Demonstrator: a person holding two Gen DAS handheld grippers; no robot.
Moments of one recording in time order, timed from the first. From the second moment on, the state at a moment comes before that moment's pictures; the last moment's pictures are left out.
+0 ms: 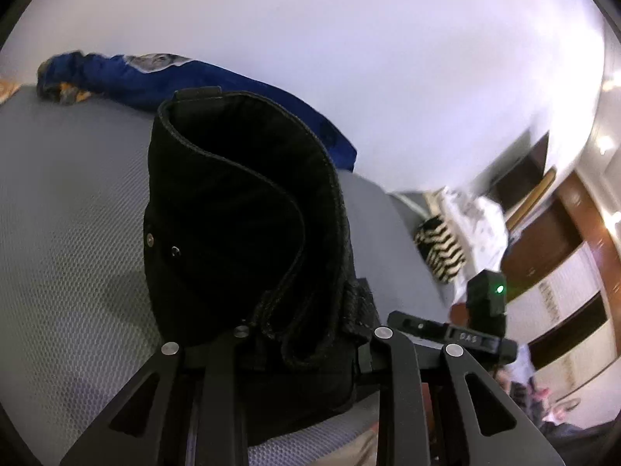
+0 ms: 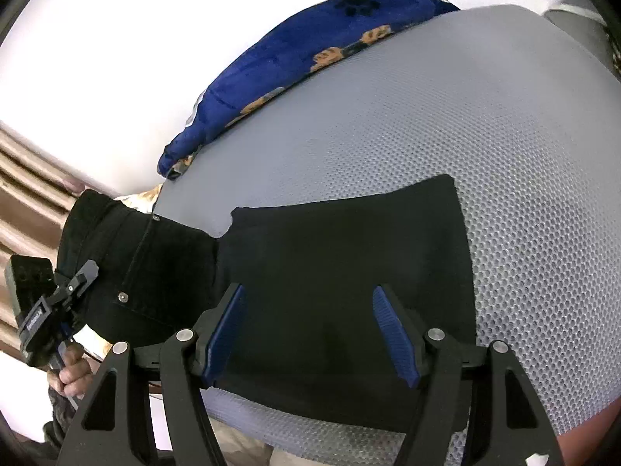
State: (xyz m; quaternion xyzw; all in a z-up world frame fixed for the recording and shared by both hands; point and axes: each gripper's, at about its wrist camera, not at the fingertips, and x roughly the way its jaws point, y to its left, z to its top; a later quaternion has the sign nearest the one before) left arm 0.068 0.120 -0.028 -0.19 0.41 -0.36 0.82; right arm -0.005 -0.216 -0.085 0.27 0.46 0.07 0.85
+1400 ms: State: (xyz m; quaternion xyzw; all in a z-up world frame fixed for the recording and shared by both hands) left arm 0.021 -0.112 -0.117 0.05 0.51 -0.38 0.77; right arm -0.033 -0.307 -0.115 0.35 0.43 0.05 0.83
